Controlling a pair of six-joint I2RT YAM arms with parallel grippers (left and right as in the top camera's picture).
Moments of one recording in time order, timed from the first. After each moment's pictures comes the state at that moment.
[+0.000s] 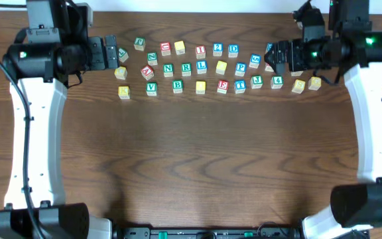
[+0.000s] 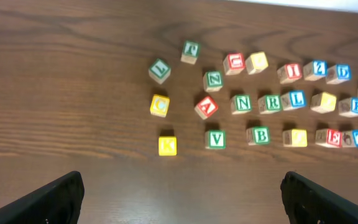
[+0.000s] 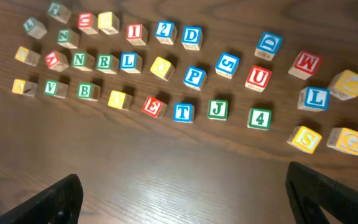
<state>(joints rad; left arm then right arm) 0.05 1.62 1.77 -1.08 0.13 -0.03 0.03 1.74 1.86 -1.15 -0.34 -0.07</state>
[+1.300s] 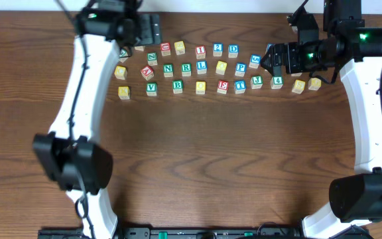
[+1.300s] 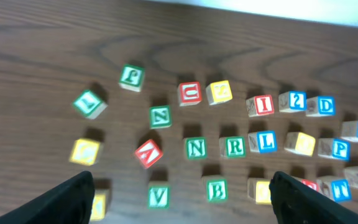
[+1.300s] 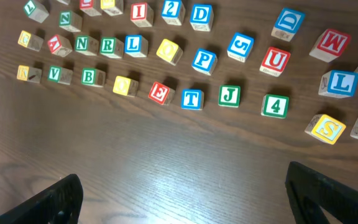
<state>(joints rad) -0.18 2.02 2.06 -0.99 0.02 -0.26 0.03 1.78 1.86 -1.19 -0.37 -0.08</state>
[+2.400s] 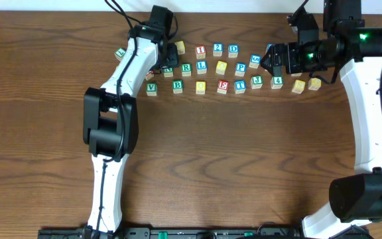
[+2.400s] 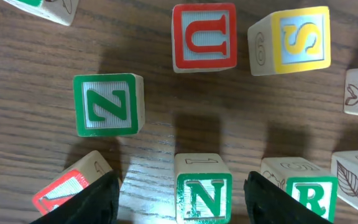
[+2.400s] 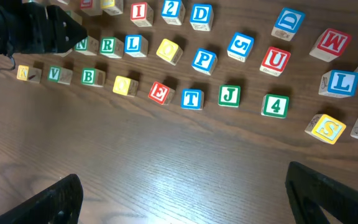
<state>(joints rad) -0.25 2.39 2.06 -0.88 -0.04 -0.38 0.03 1.78 1.86 -1.19 -0.37 -0.08</state>
